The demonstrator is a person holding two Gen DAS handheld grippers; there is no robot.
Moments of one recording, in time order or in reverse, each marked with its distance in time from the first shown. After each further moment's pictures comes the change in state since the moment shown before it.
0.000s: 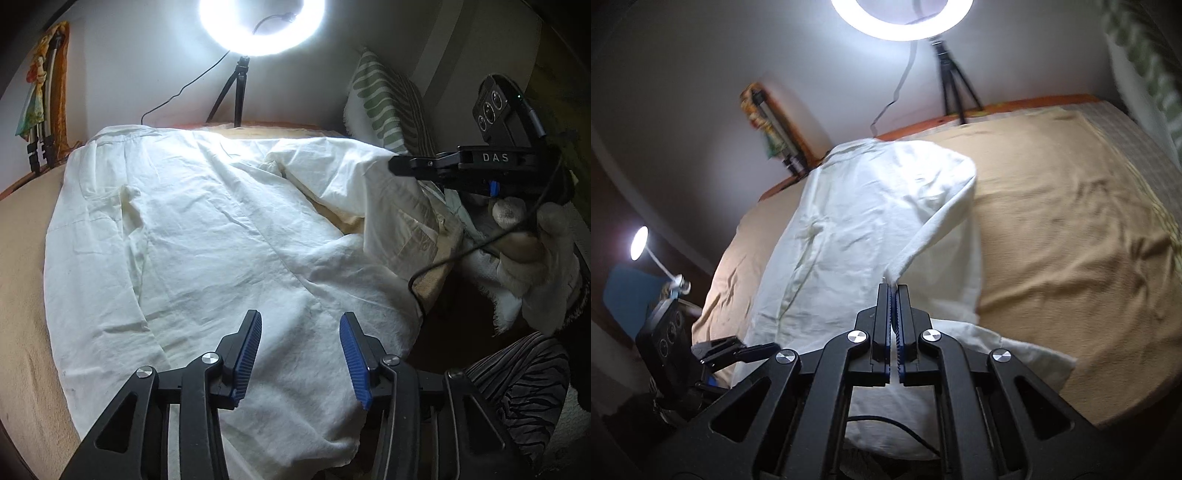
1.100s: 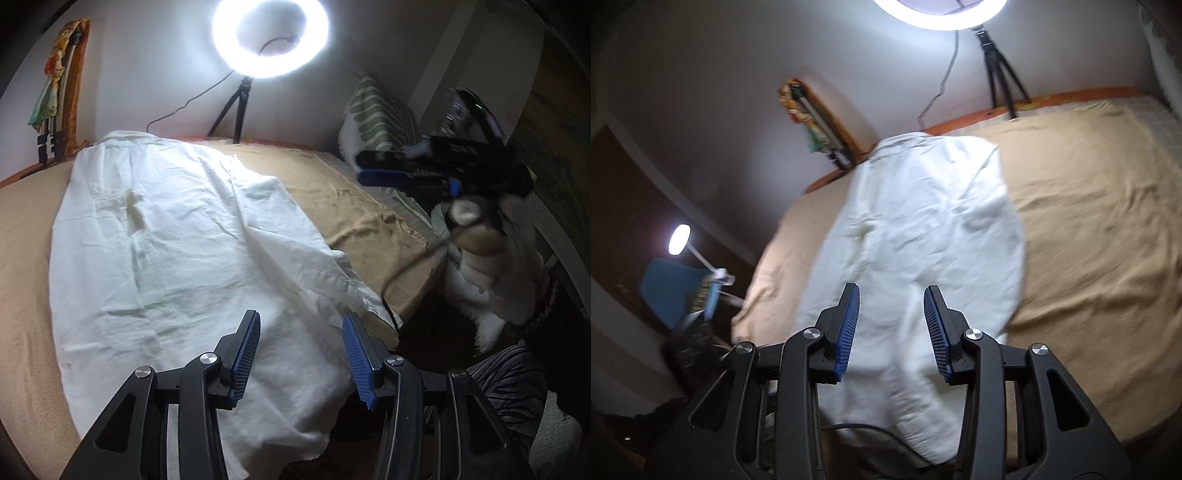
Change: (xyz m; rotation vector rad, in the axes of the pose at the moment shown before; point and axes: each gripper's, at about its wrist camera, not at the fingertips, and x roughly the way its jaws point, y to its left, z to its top) left arm -0.025 -0.014 -0.009 -0.053 -0.079 -0.047; right arm 0.003 -0.020 0.033 0.023 0.029 0.124
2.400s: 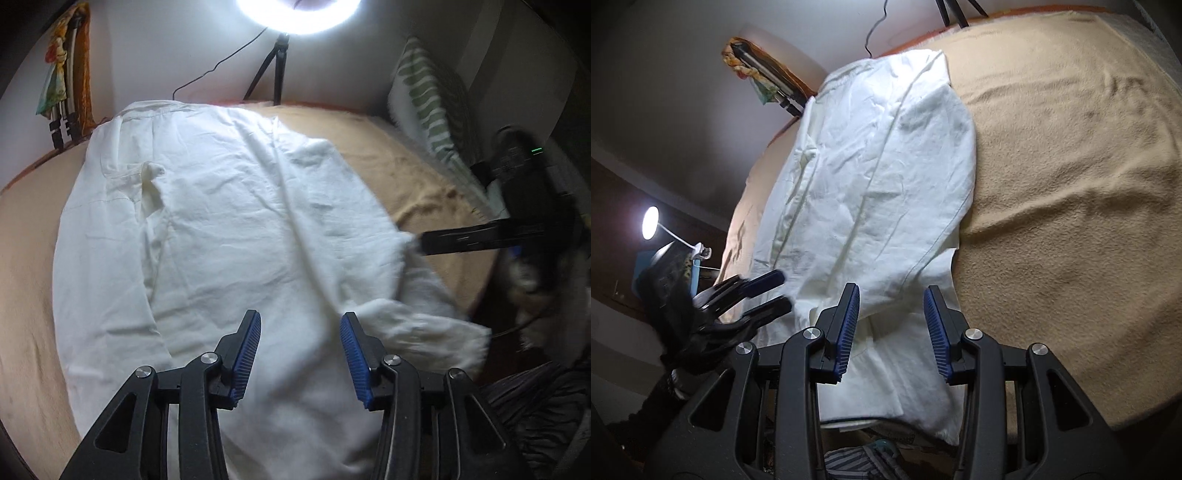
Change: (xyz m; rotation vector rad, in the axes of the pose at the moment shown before) left arm 0.049 0.022 0.013 -0.043 0.125 0.163; right arm 0.043 -0.057 -0.062 0.125 0.219 -0.024
